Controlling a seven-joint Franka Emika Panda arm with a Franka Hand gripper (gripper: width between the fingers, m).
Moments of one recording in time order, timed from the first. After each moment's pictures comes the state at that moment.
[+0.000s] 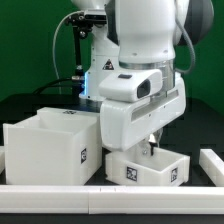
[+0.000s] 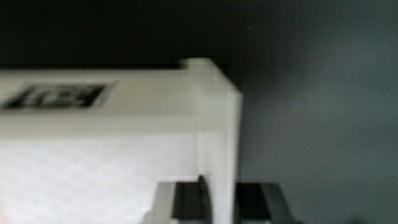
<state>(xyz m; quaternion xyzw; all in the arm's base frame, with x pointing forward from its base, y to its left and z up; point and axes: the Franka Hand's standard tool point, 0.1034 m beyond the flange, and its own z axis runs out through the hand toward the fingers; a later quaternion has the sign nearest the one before) 0.547 0.045 0.040 -0.91 -0.41 0.01 0.06</state>
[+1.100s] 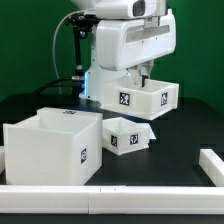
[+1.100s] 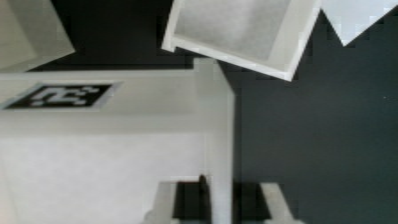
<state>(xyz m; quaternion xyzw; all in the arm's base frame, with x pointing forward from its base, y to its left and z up) 0.482 0.028 0.138 -0.90 -0.43 0.02 0.04</state>
